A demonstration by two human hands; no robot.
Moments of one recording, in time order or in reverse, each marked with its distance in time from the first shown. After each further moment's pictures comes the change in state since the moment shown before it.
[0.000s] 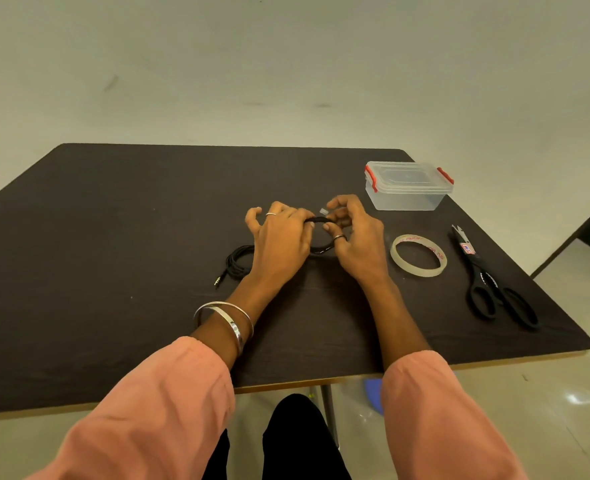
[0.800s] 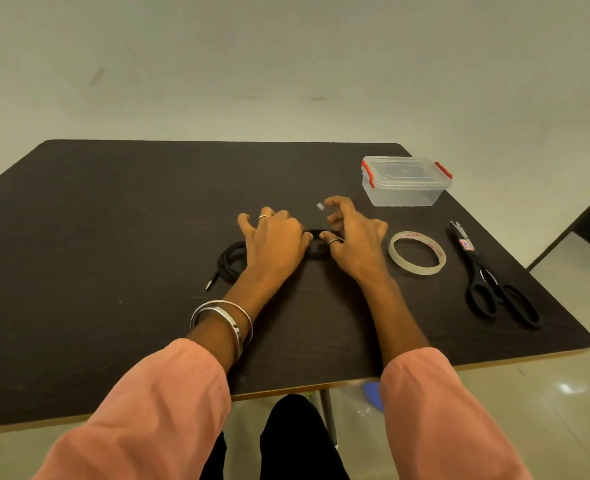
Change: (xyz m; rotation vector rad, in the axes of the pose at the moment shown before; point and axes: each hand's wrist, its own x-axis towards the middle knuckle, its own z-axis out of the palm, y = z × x) left_hand 0.007 0.001 0.002 0.281 -0.288 -0.074; right_hand 0.003 0.013 0.003 -0.338 -0.140 0.165
